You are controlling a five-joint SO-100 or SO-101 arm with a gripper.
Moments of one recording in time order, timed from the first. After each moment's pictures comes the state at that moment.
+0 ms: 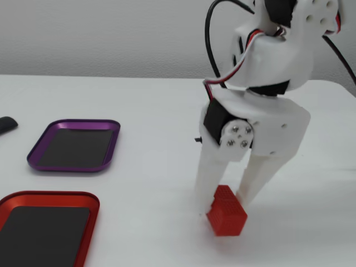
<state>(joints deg) -12.7 102.7 114.1 50.4 -5.9</state>
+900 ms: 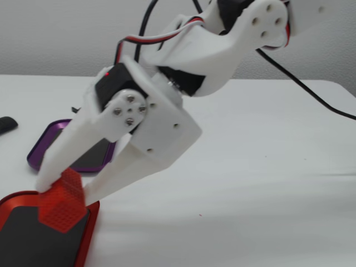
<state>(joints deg) -12.6 80.8 93.8 17.5 -10.5</state>
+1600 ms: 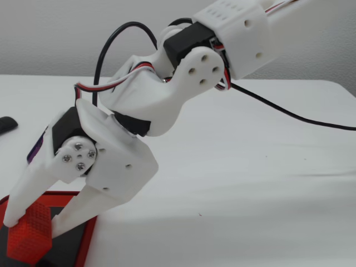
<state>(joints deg) -11.2 63.5 78.9 17.9 -10.5</state>
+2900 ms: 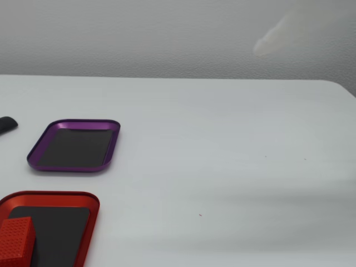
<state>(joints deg) -11.1 149.0 111.2 70.8 -10.4</state>
